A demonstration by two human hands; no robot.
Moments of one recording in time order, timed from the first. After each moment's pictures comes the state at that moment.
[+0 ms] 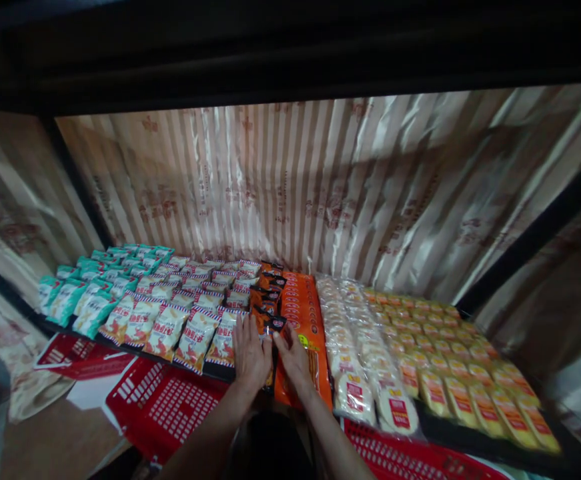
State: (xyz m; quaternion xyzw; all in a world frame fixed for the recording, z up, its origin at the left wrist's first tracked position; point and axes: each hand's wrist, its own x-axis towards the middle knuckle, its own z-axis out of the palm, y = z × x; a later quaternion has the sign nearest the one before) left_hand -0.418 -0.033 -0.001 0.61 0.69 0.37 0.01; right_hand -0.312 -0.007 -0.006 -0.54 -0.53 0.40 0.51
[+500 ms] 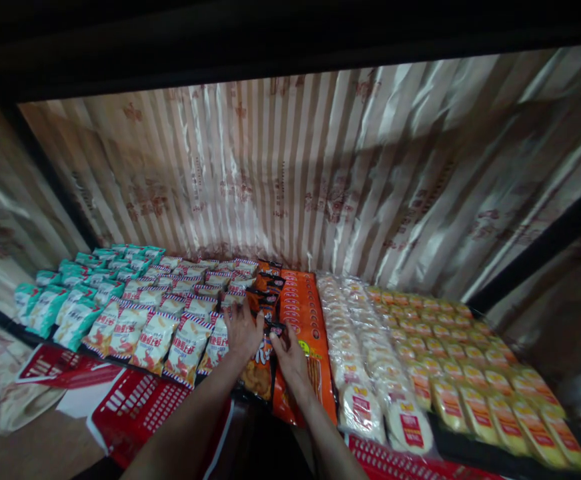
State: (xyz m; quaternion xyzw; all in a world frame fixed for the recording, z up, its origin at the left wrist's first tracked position) left_hand -0.435 0.032 0.025 0.62 0.74 0.27 -0.05; right_hand -0.315 0.010 -0.008 -0.53 -0.53 0.44 0.50
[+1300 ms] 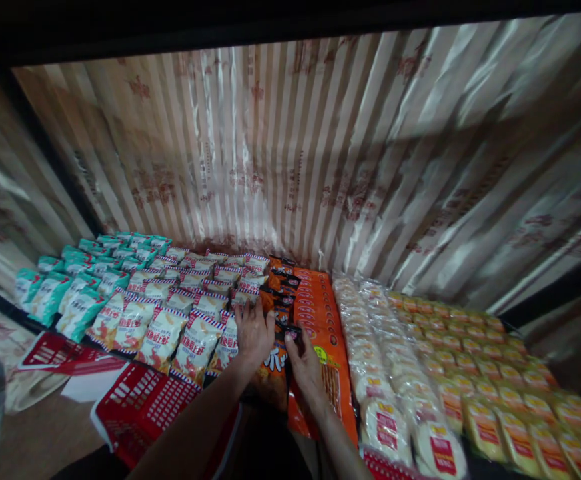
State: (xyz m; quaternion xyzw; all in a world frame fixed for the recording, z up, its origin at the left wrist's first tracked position) left_hand -0.444 0.038 0.020 0.64 0.69 0.33 -0.09; right_hand -0.323 0.014 -0.004 -0.56 -0.52 0.41 0.49
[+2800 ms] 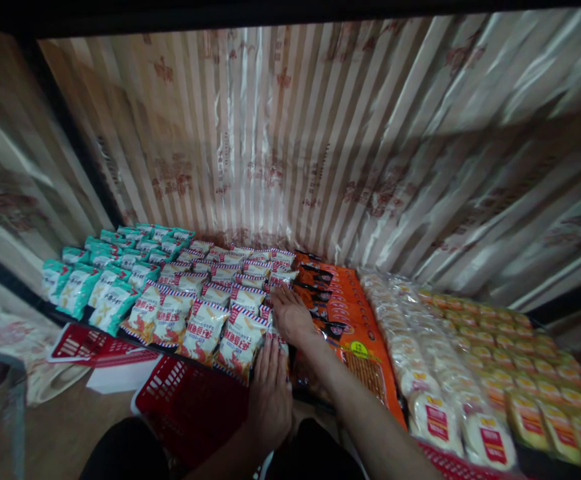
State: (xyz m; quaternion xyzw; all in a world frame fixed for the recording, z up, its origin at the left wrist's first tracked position) left_hand -0.508 -0.082 -0.046 0.73 0.58 0.35 -0.12; right_hand -0.442 0.053 0.069 -0.48 -0.88 0.01 0.04
